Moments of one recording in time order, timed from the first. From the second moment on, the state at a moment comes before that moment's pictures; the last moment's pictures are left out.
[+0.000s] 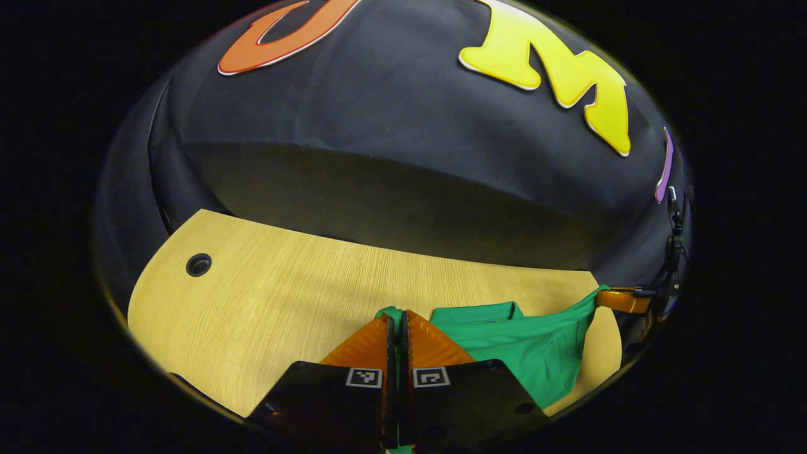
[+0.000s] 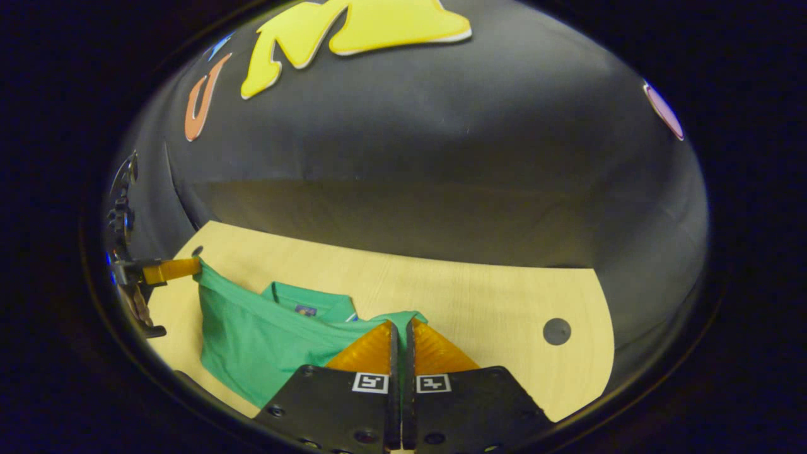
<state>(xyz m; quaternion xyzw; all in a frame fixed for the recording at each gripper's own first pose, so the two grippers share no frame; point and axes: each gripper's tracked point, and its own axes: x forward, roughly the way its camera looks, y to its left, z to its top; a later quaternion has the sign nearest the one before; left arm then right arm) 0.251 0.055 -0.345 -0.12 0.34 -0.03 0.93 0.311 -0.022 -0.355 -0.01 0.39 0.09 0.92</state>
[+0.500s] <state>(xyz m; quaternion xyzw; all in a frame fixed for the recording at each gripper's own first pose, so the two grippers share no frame) 0.227 0.072 -0.363 -0.10 0.38 0.02 0.92 0.272 -0.013 -0.394 -0.02 0.41 0.08 0.91</state>
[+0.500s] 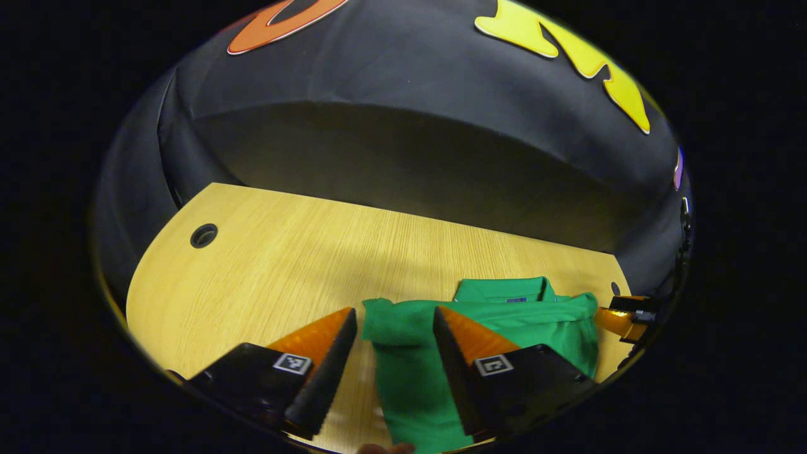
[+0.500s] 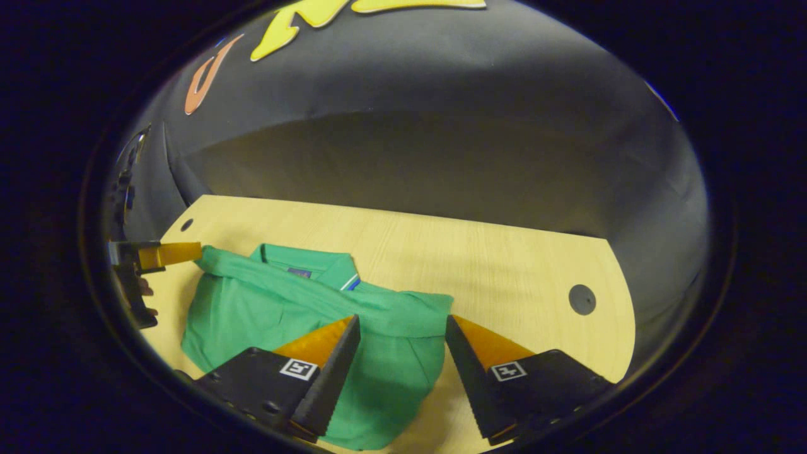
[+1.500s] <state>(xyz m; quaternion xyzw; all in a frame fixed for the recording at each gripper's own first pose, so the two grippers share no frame) 0.059 0.032 -0.012 0.00 0.07 0.00 1.00 0.086 0.001 -0.058 -0.01 0.12 0.02 0.99</state>
